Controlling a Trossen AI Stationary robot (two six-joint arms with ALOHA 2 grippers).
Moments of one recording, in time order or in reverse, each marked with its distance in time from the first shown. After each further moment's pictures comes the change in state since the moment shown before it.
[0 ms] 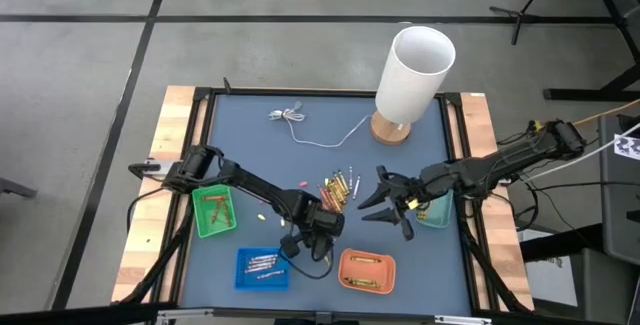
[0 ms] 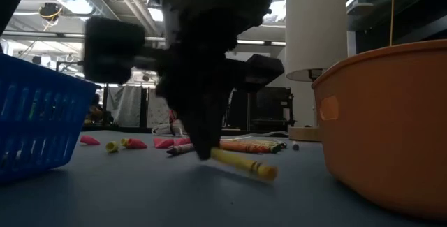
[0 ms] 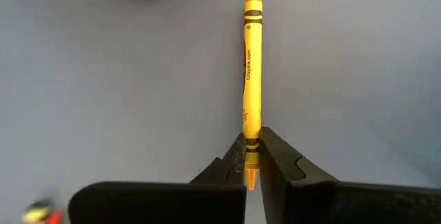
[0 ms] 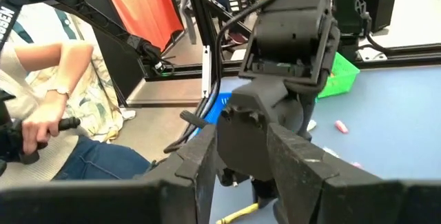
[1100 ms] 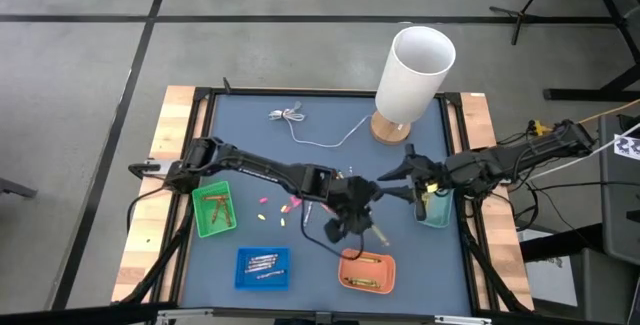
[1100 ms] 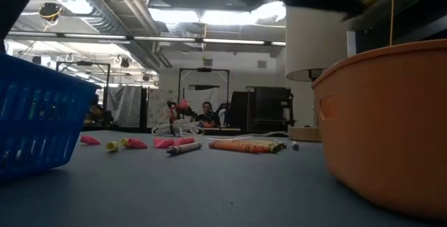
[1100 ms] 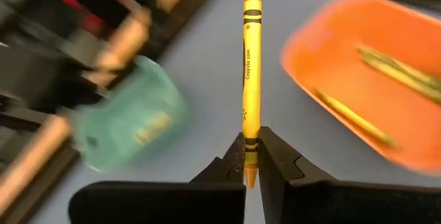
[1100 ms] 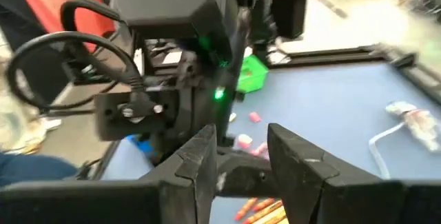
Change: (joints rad) left arm 0.106 -0.004 0.303 0.250 -0.049 0.064; right arm 0.000 -0.249 0.000 -0.291 0.263 -0.054
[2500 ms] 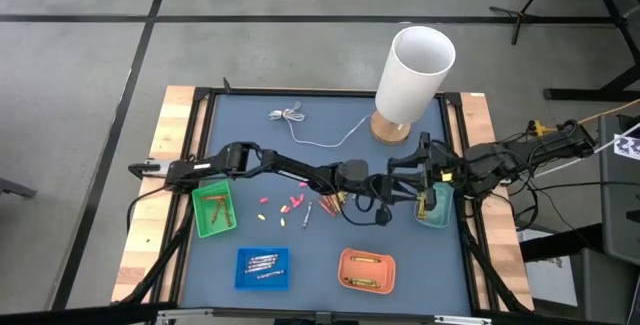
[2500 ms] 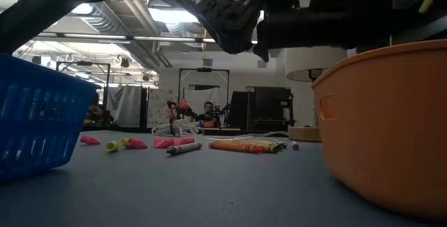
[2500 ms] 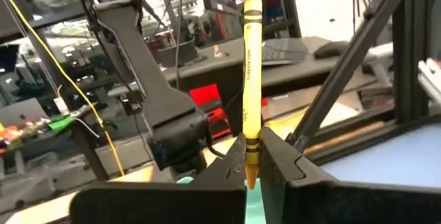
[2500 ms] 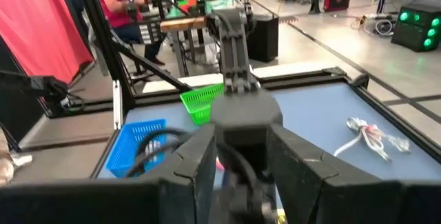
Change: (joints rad) left arm 0.132 0.341 -0.001 1.089 0.005 -0.457; right arm 0.000 -0.115 0.000 -0.039 0.106 0.004
